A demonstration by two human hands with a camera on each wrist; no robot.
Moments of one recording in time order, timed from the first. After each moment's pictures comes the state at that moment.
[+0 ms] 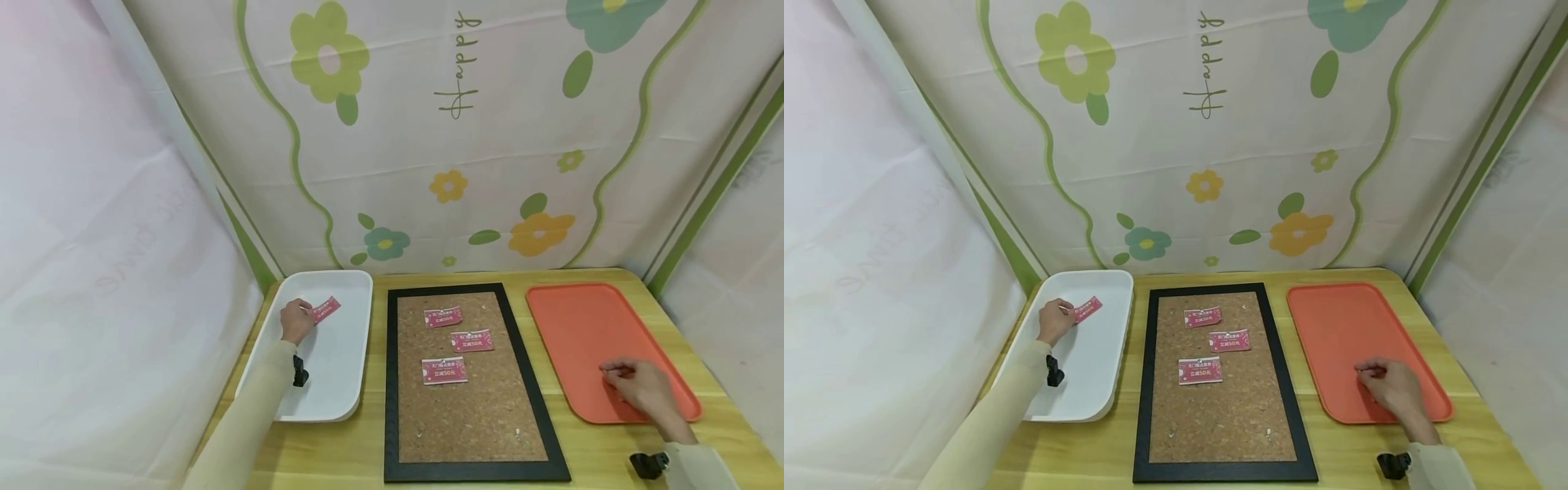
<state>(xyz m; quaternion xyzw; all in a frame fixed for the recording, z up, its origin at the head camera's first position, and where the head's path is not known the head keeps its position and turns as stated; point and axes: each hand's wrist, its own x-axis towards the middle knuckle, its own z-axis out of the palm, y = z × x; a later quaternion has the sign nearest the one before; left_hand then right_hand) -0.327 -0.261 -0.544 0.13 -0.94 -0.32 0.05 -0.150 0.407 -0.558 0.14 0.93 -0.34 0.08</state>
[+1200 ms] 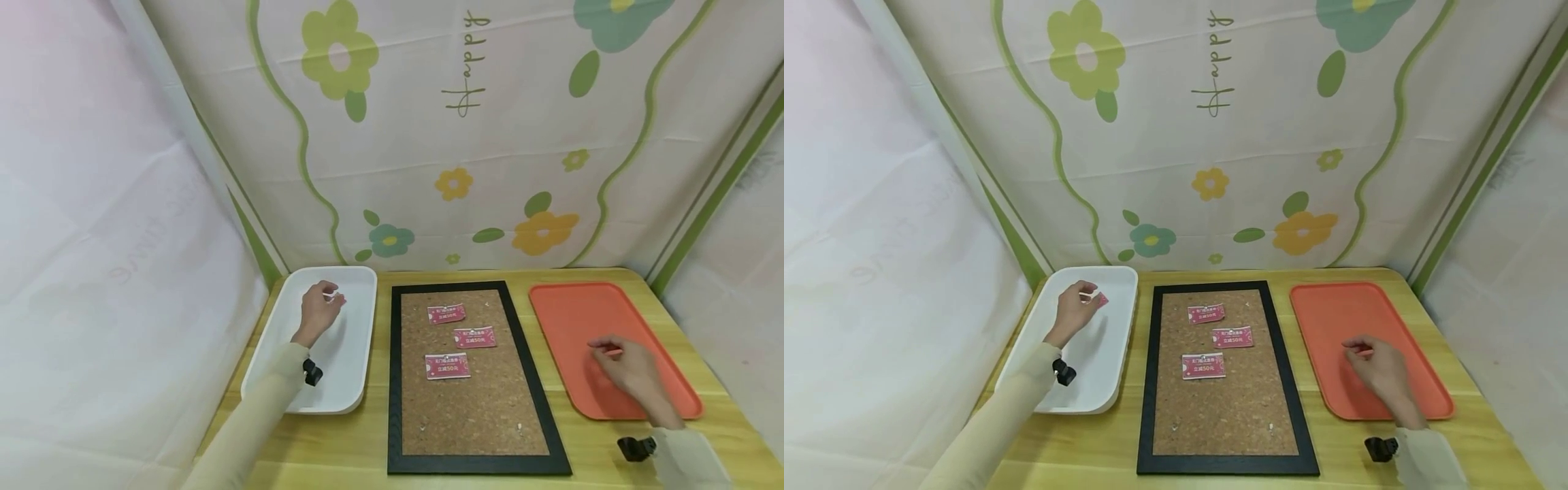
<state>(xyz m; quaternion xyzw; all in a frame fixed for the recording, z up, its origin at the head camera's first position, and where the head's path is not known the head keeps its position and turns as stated) -0.299 -0.208 -0.493 0.02 -0.92 -0.39 0.09 -0.152 0.367 -0.534 0.05 0.94 -0.33 -0.06</state>
